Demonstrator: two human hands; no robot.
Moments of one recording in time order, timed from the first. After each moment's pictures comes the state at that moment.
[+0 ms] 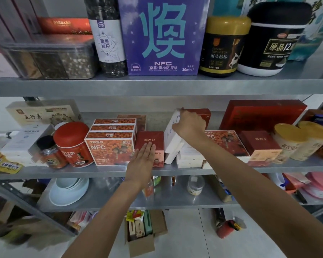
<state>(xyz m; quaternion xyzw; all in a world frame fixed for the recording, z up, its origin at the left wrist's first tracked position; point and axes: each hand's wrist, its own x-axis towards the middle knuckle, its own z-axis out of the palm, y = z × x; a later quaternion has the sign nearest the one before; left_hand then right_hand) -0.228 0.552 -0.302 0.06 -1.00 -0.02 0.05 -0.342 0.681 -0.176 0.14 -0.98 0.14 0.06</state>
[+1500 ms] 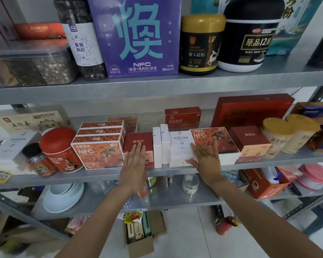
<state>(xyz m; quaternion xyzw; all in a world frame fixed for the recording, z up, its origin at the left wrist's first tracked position) -0.229 0.561 -0.312 0.08 -0.99 -0.08 0.04 -0.336 0.803 -0.318 0.27 -0.95 0.04 0.13</state>
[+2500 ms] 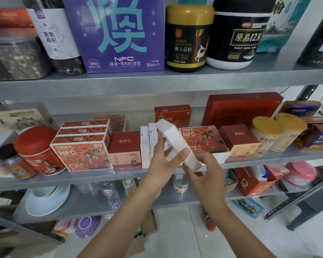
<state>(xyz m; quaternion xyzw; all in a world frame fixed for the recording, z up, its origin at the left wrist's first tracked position) -0.236 0.682 -0.223 0.08 -0.68 -0.73 0.05 -0.246 0.810 -0.253 0.13 -0.86 0.46 0.21</state>
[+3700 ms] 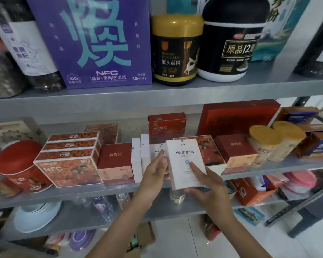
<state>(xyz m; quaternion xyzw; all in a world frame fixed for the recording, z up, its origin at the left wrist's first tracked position) -0.266 0.675 -0.256 0.11 -0.72 -0.68 0.00 -0.291 0.858 -0.300 0.24 -0.85 0.45 0.14</state>
